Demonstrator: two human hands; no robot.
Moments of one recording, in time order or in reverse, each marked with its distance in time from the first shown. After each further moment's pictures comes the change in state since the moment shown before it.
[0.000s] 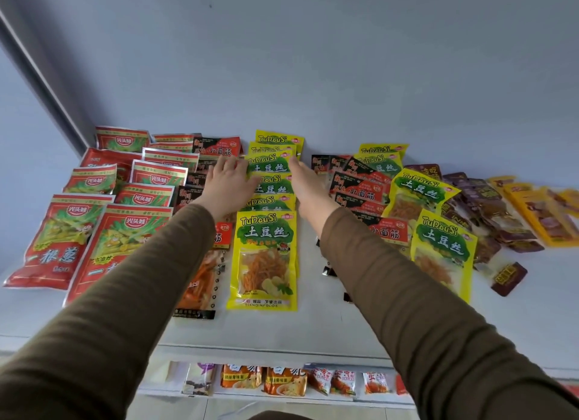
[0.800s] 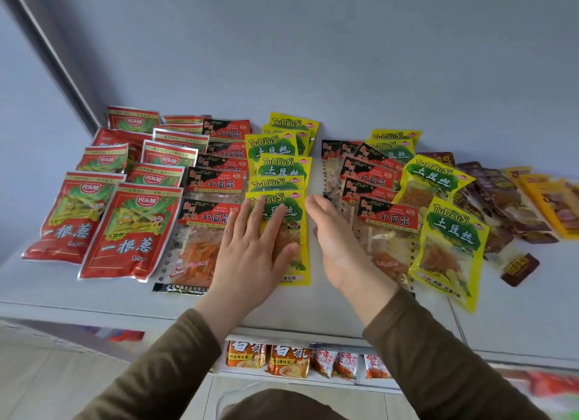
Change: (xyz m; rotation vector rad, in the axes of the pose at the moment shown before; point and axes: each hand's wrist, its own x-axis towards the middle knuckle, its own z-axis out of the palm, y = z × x) left_hand -0.169 0.032 0.057 0.125 0.199 0.173; right_hand -0.109 0.062 -0.021 0.121 -0.073 0.000
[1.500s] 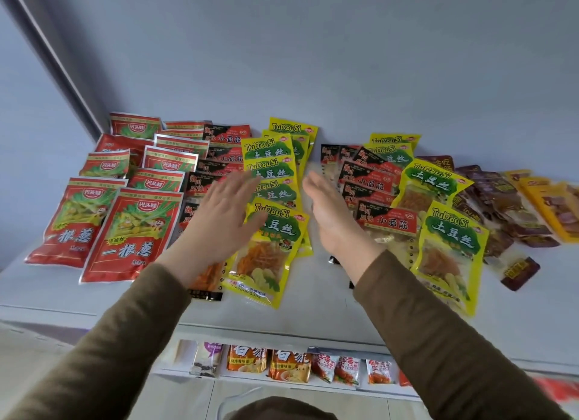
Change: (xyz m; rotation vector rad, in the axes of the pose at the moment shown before) left_hand 0.052 -0.052 -0.044 -0.147 -0.062 0.072; right_hand 0.043 -0.027 0.000 -0.016 -0.009 -0.078
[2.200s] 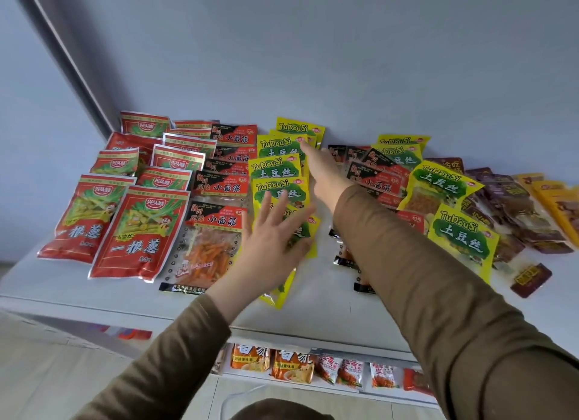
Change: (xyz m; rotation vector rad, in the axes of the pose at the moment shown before) left_hand -0.017 0.067 0.037 -0.174 -0.058 -0.072; right_hand 0.106 -0.025 0.017 0.014 0.110 0.093
